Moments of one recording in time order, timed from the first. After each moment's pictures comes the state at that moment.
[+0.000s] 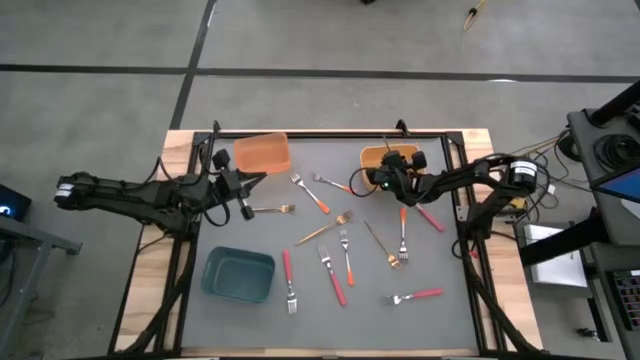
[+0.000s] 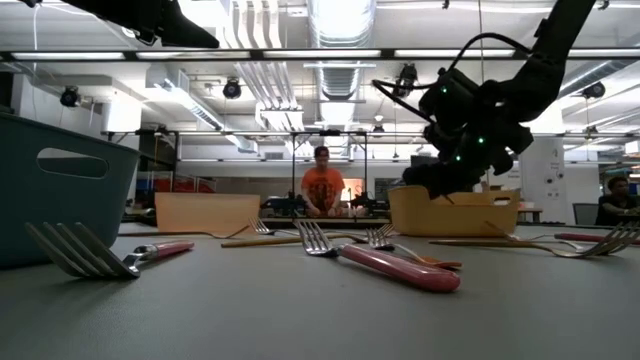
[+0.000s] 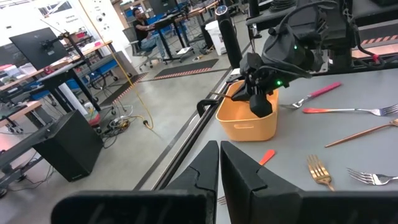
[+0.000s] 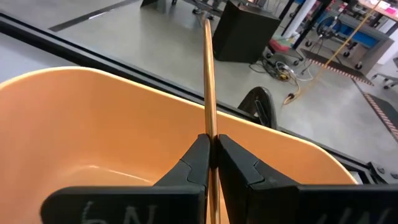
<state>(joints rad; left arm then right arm) -0.08 0.74 0.59 -0.05 -0.62 0.23 -0.34 1.62 0.56 0.35 0.99 0.31</state>
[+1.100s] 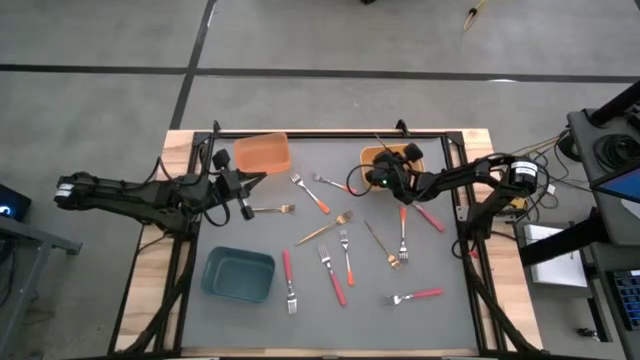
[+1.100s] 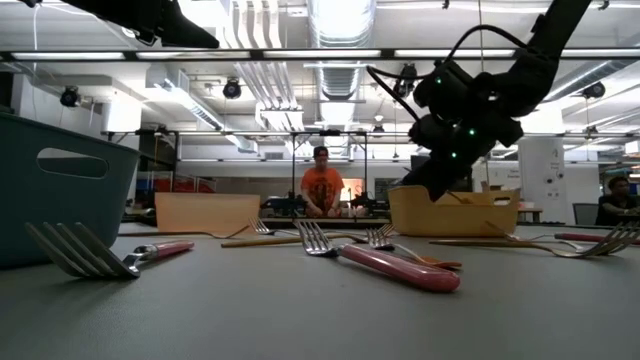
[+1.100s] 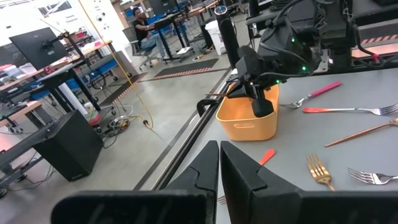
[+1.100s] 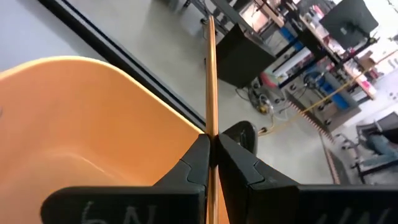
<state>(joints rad) -0.09 0.74 0.59 -0.05 -0.62 0.23 -0.34 1.61 0.60 0.35 1.00 -0.09</state>
